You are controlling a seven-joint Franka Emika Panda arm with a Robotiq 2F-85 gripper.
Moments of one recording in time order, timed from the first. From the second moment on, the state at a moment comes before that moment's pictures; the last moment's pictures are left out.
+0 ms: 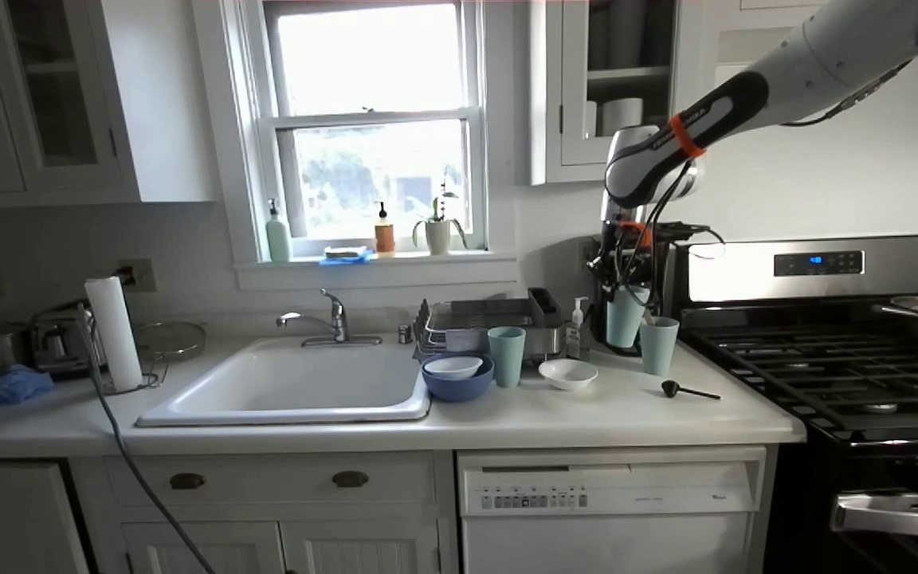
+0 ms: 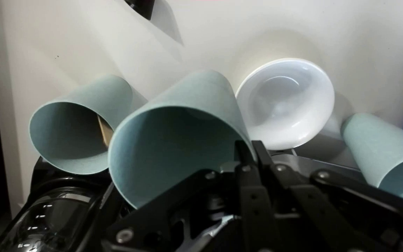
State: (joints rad) arm -0.08 0.24 -0.02 -1.83 -0.08 2.26 0.24
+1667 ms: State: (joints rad) arm -0.03 0.60 -0.11 -1.50 -0.08 2.23 0.38
